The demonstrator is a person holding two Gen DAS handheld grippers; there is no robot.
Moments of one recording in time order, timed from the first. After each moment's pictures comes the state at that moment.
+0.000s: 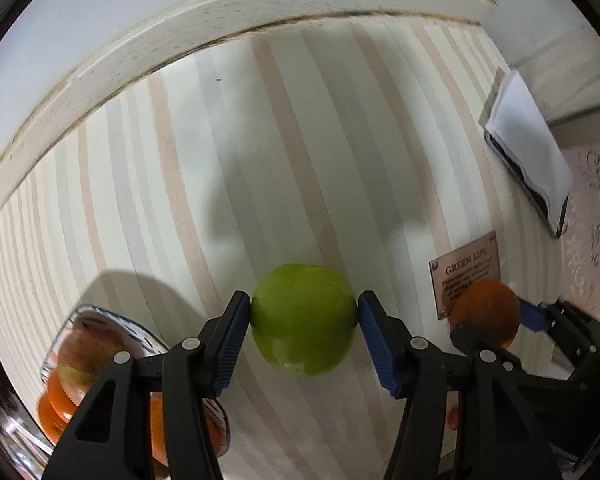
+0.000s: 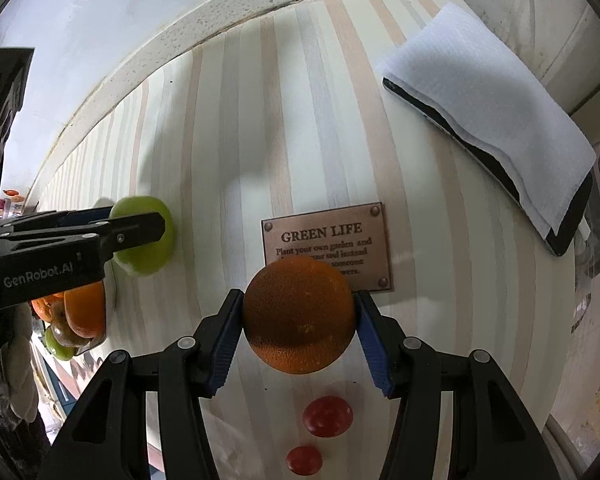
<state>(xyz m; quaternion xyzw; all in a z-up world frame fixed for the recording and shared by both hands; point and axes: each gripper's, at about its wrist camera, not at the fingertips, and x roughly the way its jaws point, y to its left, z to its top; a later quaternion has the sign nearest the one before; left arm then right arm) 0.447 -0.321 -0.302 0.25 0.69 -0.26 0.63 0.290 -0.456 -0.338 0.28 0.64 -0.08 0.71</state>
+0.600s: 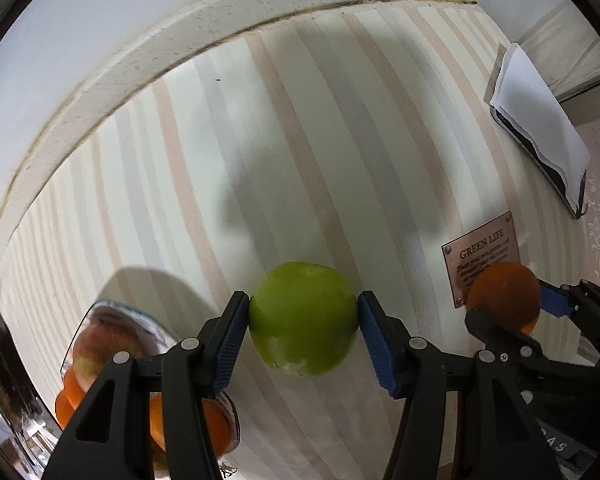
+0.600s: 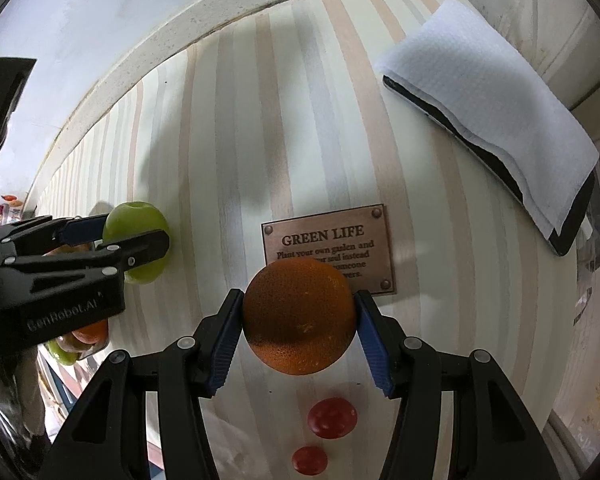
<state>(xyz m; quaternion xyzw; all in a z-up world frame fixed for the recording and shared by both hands) 0.412 -0.345 -0.305 0.29 0.66 -0.24 0.65 0.299 -0.456 -0.339 0.29 0.64 -0.09 0.70</state>
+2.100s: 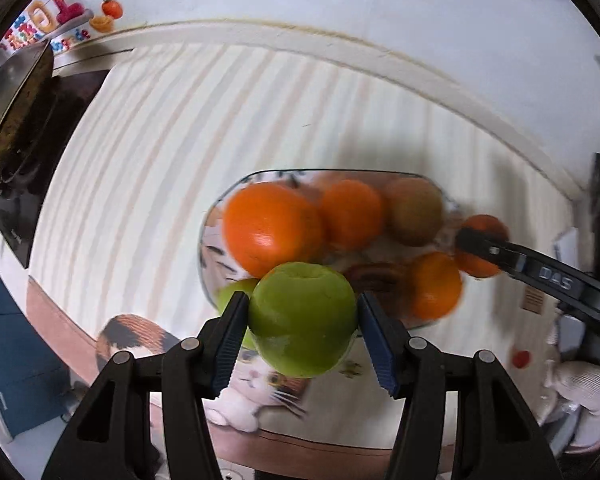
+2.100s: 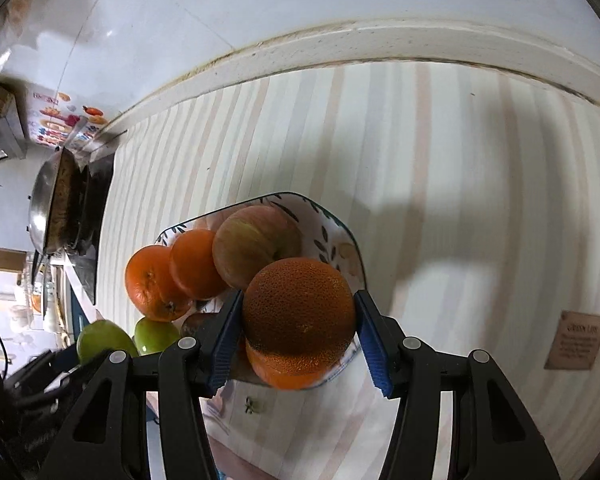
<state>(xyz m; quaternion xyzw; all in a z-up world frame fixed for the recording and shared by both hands) 0.402 -0.041 -0.218 0.02 0.66 -0.04 0.75 0.416 -0.258 -0.290 0.22 0.64 0.08 0.73</state>
